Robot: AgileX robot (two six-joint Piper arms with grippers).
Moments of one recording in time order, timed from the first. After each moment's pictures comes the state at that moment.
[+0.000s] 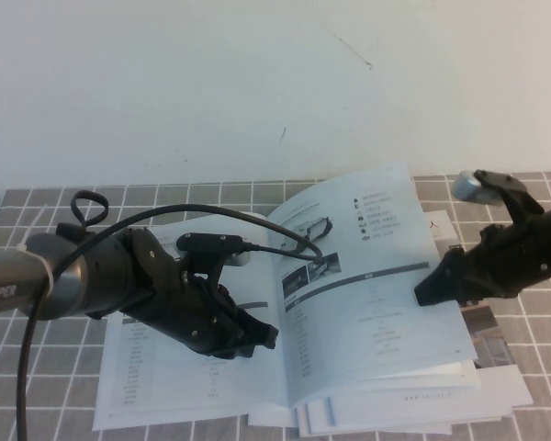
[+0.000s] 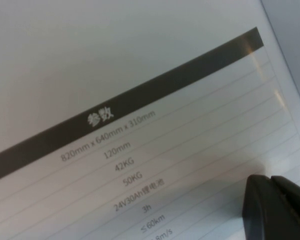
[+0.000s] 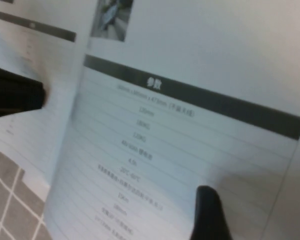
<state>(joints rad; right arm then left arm) 0.12 1.90 -1.13 0.93 0.82 -0.89 -0.39 1.87 -1.03 -0.71 0.46 0.48</state>
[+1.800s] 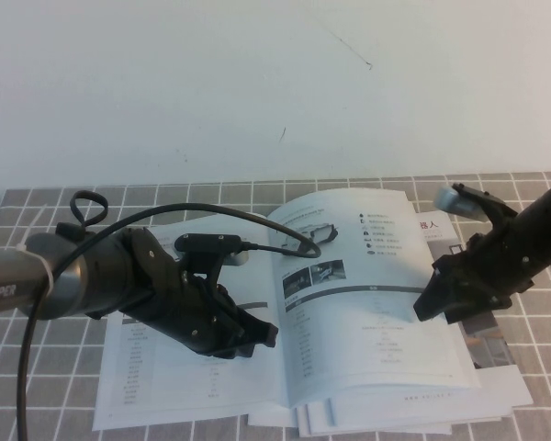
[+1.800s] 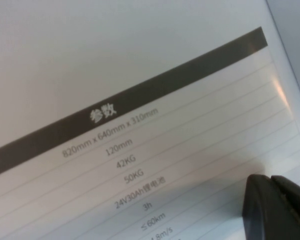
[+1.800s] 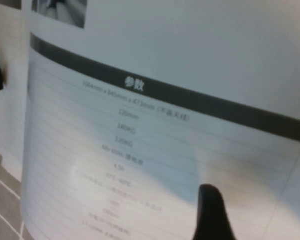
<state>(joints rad) 0.13 2.08 -1.34 0.74 1.01 -0.63 -0.39 1.87 -1.03 -0.71 0.46 0.46</state>
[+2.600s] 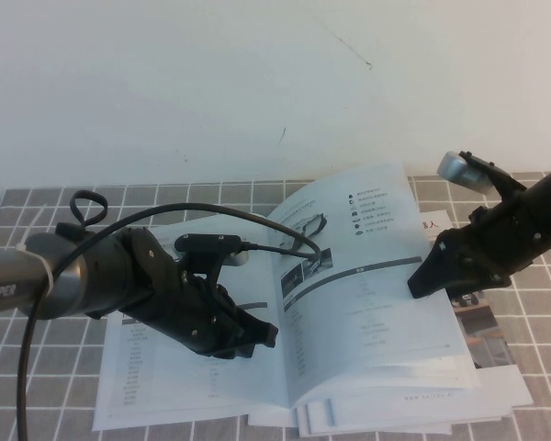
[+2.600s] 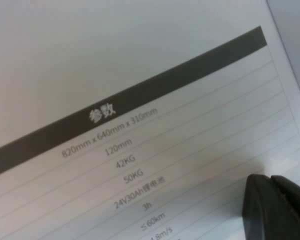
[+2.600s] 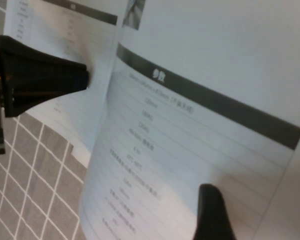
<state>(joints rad) 0.13 1.98 -1.34 0.81 1.08 -0.66 -0.39 1.87 -1.04 -0.71 0.46 0.46</state>
